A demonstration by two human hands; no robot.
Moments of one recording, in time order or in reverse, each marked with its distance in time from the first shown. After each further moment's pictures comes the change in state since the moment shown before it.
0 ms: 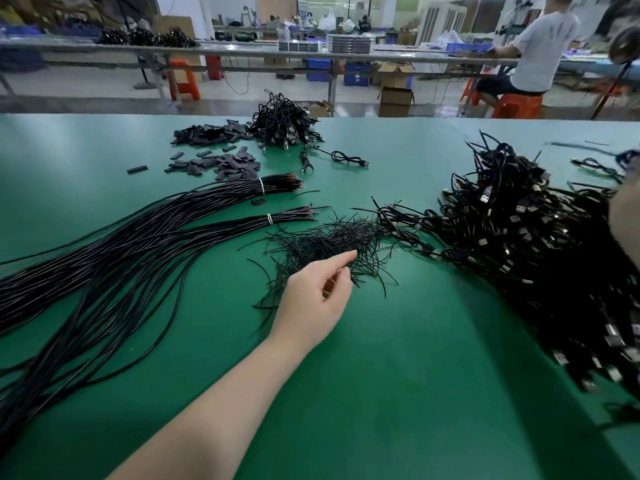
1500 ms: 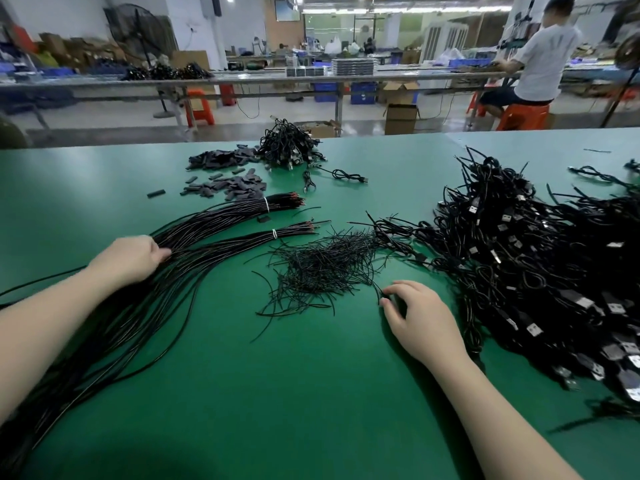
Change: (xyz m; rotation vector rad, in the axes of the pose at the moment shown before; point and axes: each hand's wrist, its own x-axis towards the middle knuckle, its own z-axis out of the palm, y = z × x) left_hand 0.066 -0.062 -0.243 1.100 -0.112 -0.575; right_hand -0.191 -0.129 0.015 0.525 -0.461 -0.334
